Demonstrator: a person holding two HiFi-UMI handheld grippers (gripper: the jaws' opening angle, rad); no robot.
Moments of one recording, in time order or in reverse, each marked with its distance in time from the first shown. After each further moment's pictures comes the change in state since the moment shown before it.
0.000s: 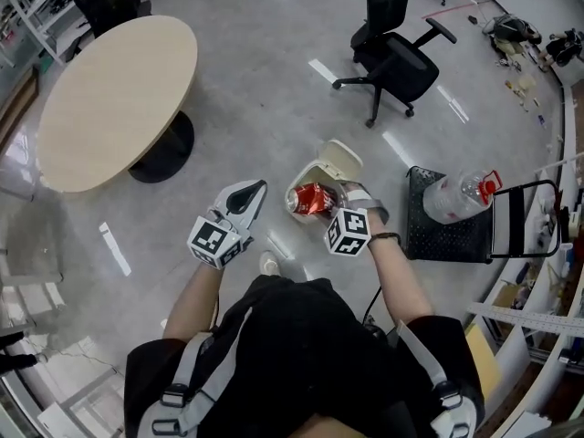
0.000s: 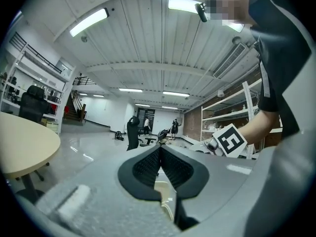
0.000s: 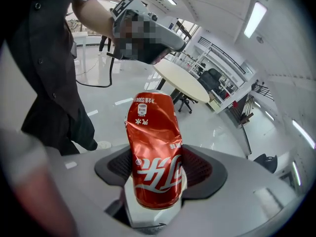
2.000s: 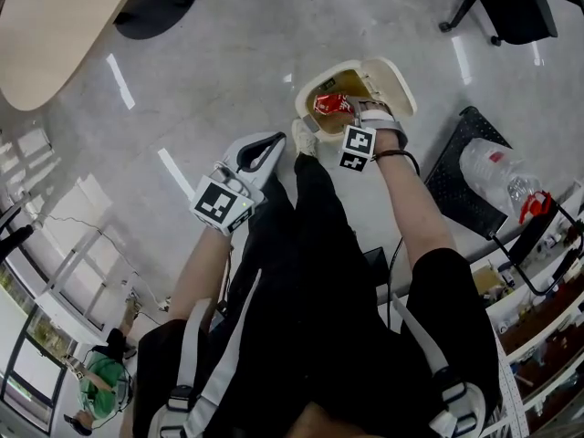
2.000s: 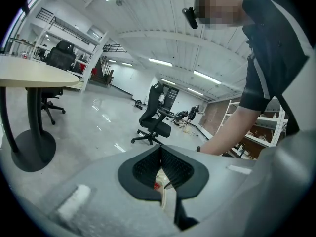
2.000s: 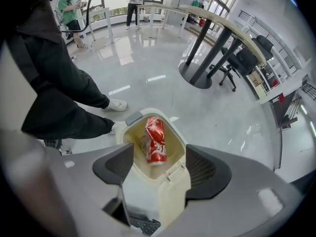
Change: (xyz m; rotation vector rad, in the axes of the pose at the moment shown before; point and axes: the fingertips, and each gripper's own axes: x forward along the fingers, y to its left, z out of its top) left arm 0.070 0.031 -0.193 -0.341 0.253 0.202; right arm 0.264 0.066 -0.203 -0.270 0.250 0.381
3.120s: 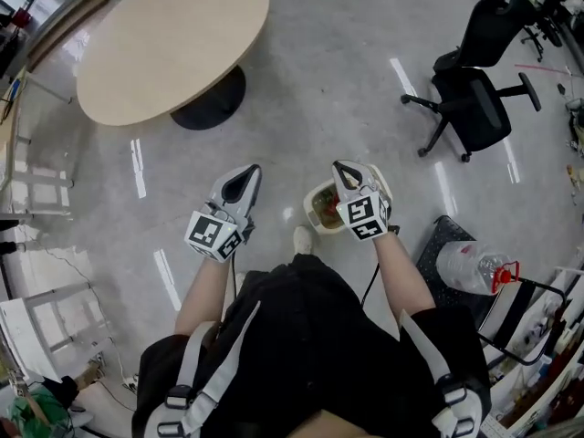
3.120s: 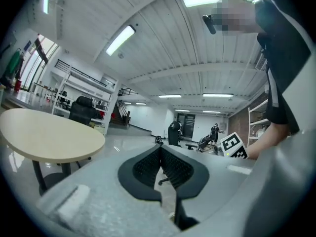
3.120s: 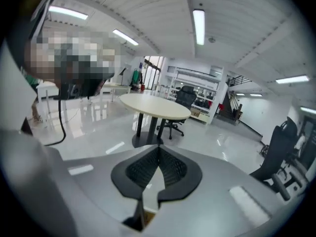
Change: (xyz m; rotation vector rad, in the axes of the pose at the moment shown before) left arm -0.123 0.015 0.170 0.175 -0.402 0.275; right arm -0.307 -0.156 0.115 0.561 -0.740 -0.411
